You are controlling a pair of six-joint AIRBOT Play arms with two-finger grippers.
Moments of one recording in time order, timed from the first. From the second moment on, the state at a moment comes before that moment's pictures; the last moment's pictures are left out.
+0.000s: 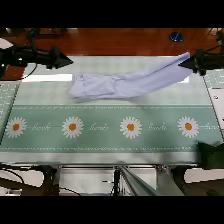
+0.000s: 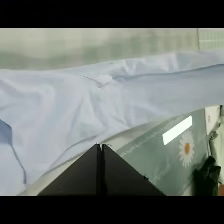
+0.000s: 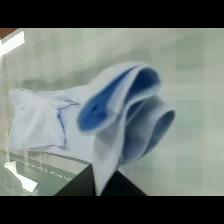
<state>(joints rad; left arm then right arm) 0.08 -1.66 1.58 0.57 -1.26 -1.20 -0.40 -1.60 1.57 -0.67 1.38 1.28</state>
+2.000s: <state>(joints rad) -0.63 -1.96 1.68 0.12 -0.92 -1.15 -0.40 -1.16 1.58 -0.81 1.57 1.41</state>
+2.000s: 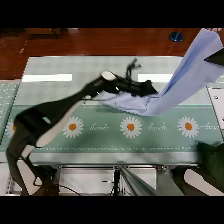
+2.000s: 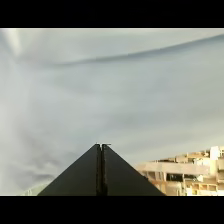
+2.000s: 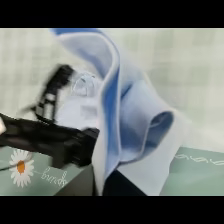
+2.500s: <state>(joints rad) 0.00 -1.48 1.69 0.17 -1.29 -1.06 0.01 -1.31 1.58 -0.92 1.36 1.46</state>
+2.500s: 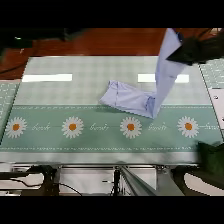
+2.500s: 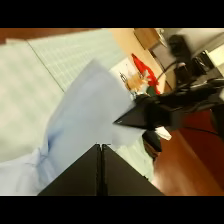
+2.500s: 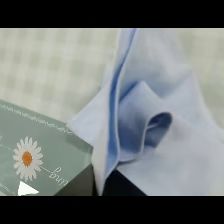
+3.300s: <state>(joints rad) 0.18 -1.28 1.69 0.42 -1.49 -1.08 0.28 -1.52 1.58 -1.16 1.16 1.60</state>
